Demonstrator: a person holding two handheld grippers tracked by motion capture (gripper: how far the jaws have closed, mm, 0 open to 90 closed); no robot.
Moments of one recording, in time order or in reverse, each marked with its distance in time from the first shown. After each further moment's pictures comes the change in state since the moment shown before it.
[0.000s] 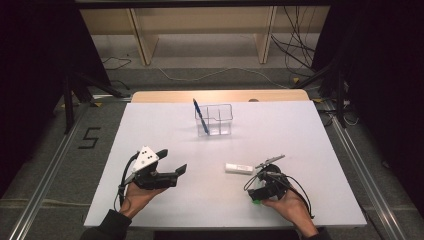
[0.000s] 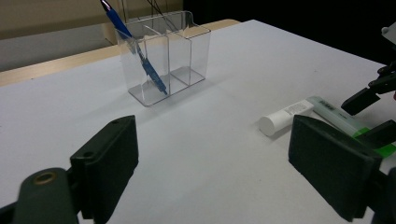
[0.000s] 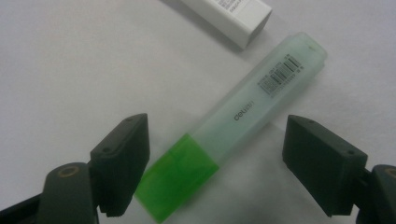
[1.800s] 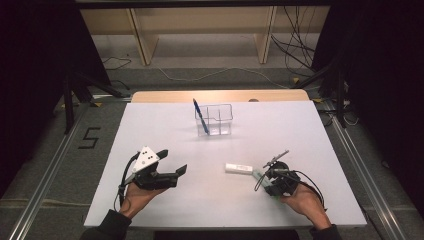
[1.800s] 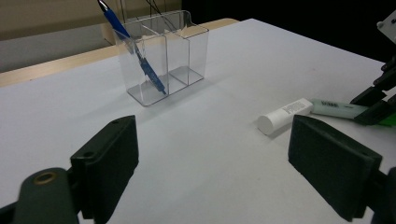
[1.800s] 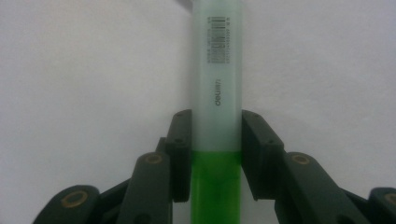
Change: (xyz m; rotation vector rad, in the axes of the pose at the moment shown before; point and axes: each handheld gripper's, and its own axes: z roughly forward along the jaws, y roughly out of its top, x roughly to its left) left arm -0.001 0.000 -0.001 0.001 -0.003 0.005; right arm -0.025 -0.001 -0.012 0.128 -0.054 -0.090
